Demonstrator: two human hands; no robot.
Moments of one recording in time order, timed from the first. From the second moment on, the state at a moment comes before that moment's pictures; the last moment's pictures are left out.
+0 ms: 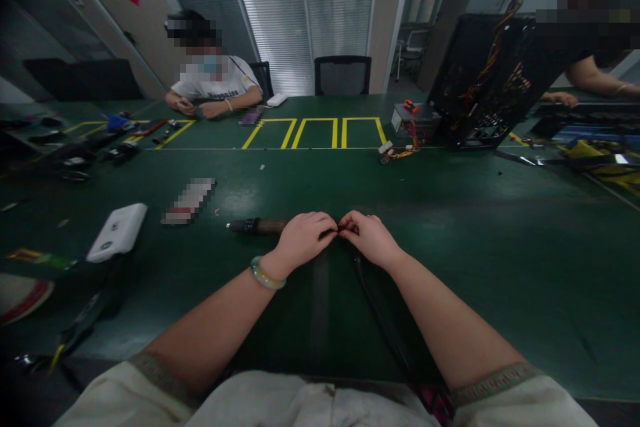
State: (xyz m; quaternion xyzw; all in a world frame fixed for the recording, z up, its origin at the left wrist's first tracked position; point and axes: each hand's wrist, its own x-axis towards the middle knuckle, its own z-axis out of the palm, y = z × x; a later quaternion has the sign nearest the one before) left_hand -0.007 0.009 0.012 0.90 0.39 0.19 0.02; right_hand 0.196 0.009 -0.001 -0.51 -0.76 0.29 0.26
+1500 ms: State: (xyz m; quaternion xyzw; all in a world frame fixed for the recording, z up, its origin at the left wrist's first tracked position) left_hand -0.009 0.014 0.006 0.89 0.39 0.22 0.05; right_hand 0.192 0.001 -0.002 -0.55 -0.76 0.26 0.24
